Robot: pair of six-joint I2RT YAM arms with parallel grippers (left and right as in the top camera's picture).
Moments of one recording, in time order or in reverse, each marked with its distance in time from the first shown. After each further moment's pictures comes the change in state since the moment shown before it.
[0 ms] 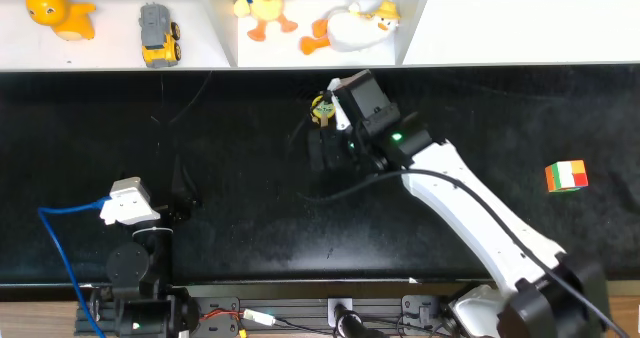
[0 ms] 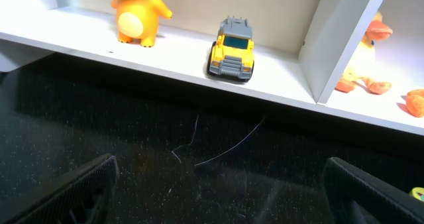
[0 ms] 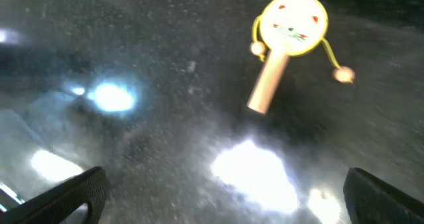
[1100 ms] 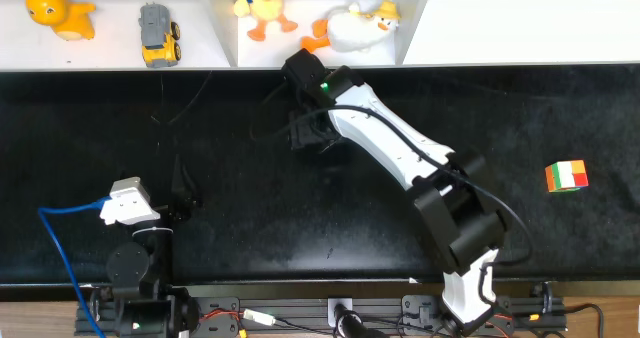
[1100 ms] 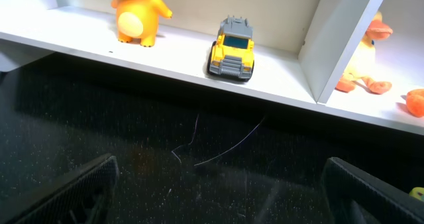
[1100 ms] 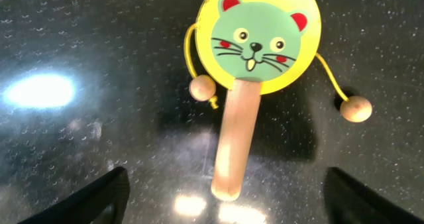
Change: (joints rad) left arm 0.000 0.000 0.000 0.000 0.000 0.000; right arm 0.054 0.488 0.403 -0.254 0.214 0.186
